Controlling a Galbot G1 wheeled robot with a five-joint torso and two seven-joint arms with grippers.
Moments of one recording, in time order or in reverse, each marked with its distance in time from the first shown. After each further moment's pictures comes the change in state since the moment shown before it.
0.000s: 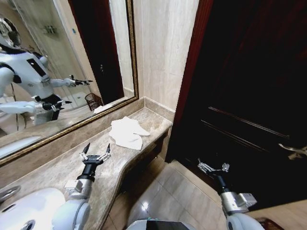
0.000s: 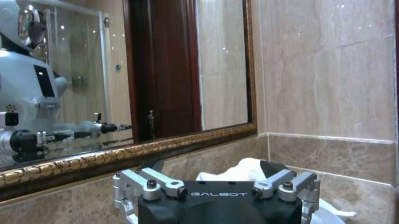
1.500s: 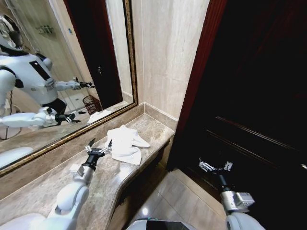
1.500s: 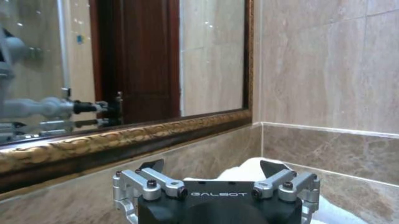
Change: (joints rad) left arm -0.240 0.251 0.059 0.227 -0.221 0.083 0.029; right arm -0.002 0.025 -0.007 0.023 -0.176 0.031 0.076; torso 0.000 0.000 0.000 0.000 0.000
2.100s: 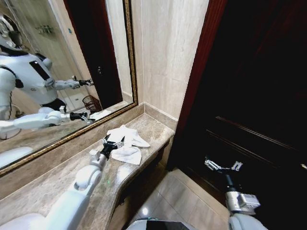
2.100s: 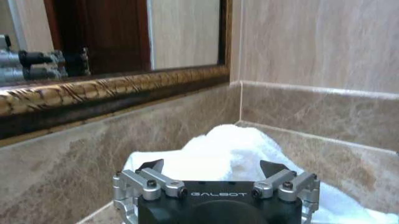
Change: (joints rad) left arm -0.255 0.073 0.241 0.116 -0.030 0.246 -0.123; right arm -0.014 0.000 0.017 0.039 -0.030 0.044 0.127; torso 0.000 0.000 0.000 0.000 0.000
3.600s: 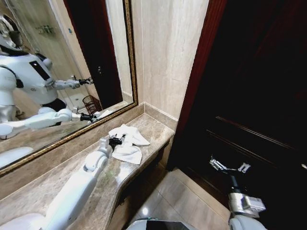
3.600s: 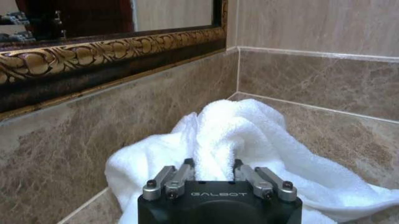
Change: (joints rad) left arm -0.170 0.037 0.087 0.123 -0.049 0.147 0.023; right arm -0.013 0.000 -0.003 0.001 -0.001 0.031 0.018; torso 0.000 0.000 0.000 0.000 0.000
